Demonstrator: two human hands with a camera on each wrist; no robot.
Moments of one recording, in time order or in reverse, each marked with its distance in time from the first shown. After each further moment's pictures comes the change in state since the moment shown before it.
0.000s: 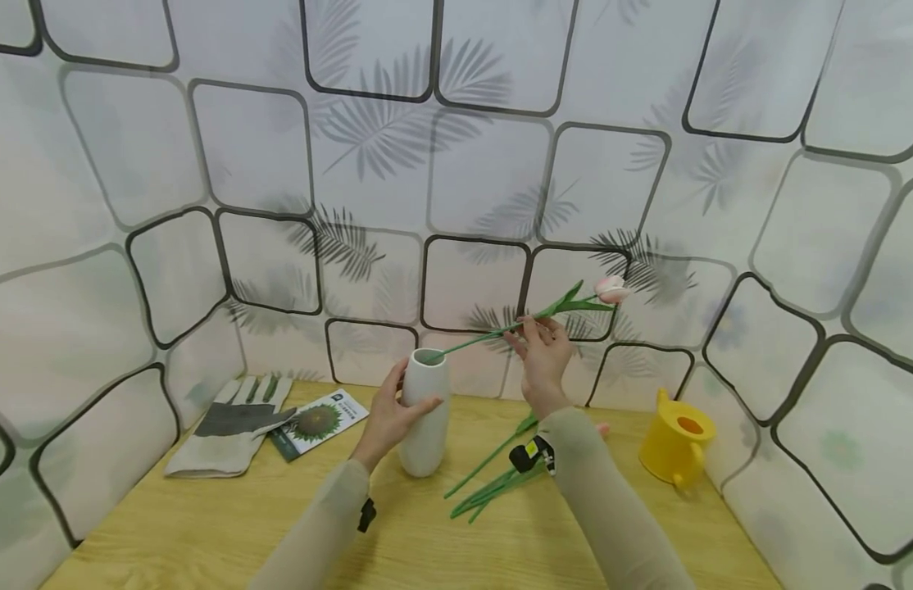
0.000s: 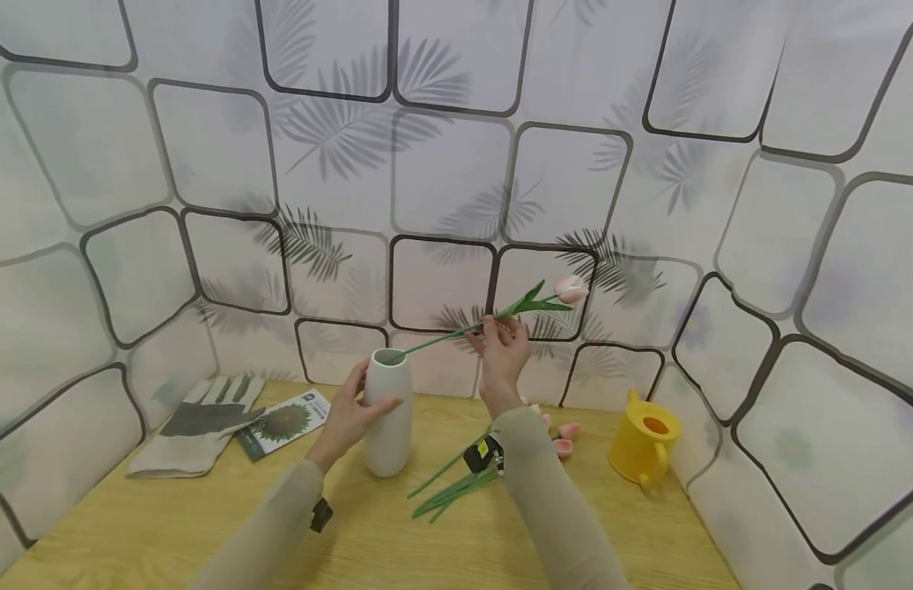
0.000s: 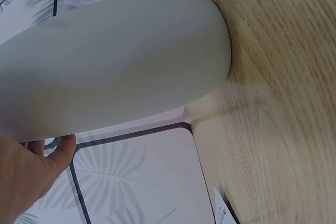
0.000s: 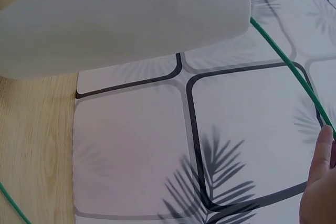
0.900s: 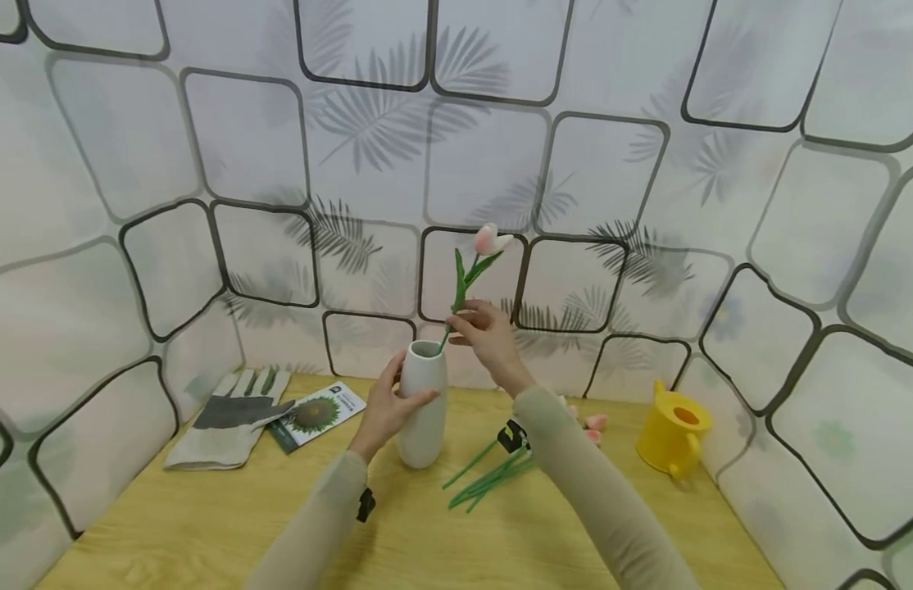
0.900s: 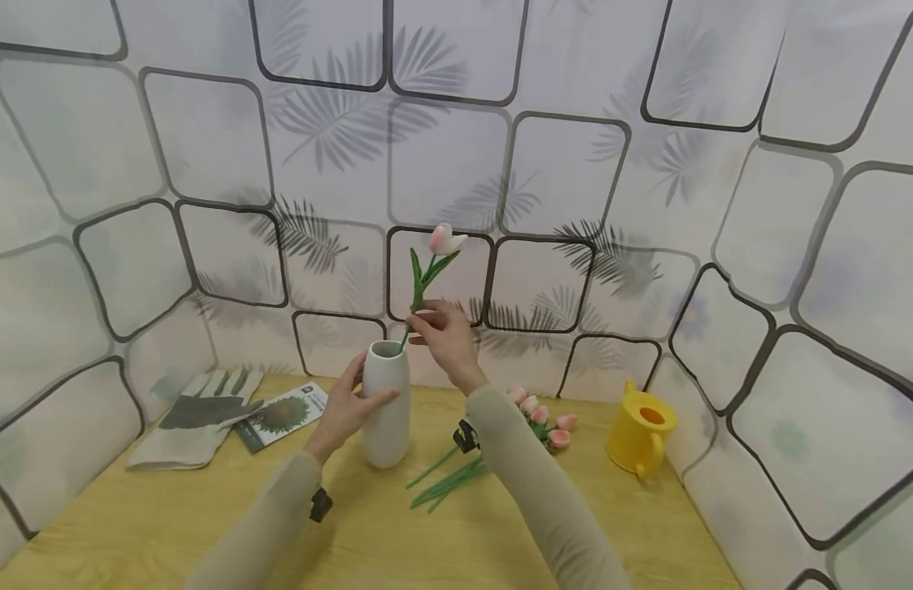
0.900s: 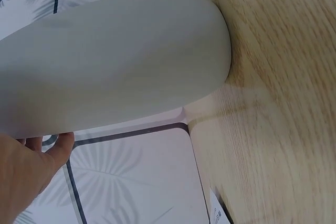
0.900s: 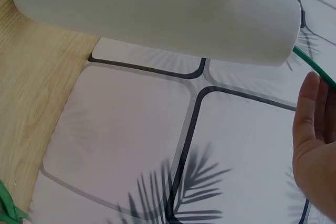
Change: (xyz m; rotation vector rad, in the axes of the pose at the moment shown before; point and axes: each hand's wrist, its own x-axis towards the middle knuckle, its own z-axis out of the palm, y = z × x) left_hand 0.008 -0.020 0.001 -0.030 -0.002 -0.001; right_hand -0.010 0.013 0.043 -0.485 -0.544 -0.008
